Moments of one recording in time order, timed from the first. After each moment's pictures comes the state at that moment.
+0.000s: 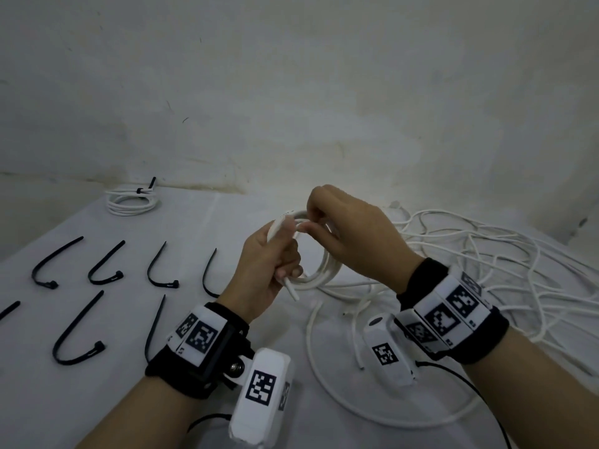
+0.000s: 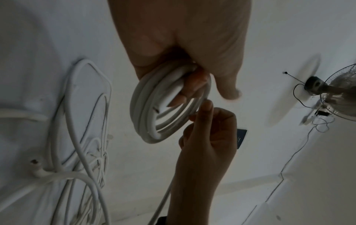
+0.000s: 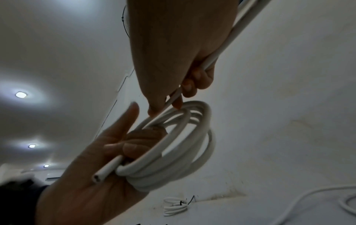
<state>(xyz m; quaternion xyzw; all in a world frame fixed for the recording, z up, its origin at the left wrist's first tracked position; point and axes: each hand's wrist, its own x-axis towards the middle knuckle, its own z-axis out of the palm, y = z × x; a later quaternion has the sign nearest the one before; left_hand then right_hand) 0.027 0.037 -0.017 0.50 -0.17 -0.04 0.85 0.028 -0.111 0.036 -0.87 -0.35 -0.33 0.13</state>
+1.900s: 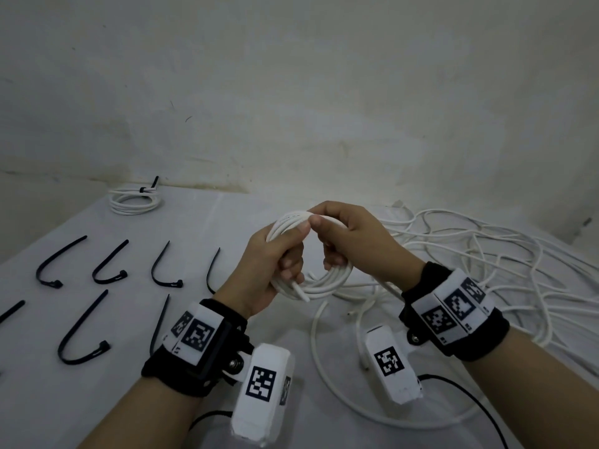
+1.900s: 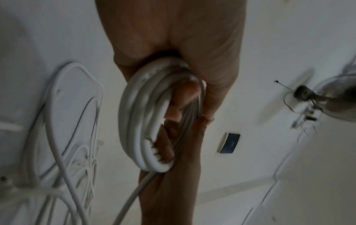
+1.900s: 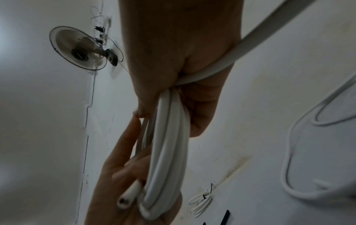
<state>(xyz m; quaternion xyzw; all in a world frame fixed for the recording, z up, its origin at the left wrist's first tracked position) 0.023 0.043 -0.007 0.54 -0.16 -0.06 0.82 0.031 -0.106 0.028 -0.82 -0.23 -0.05 0.52</state>
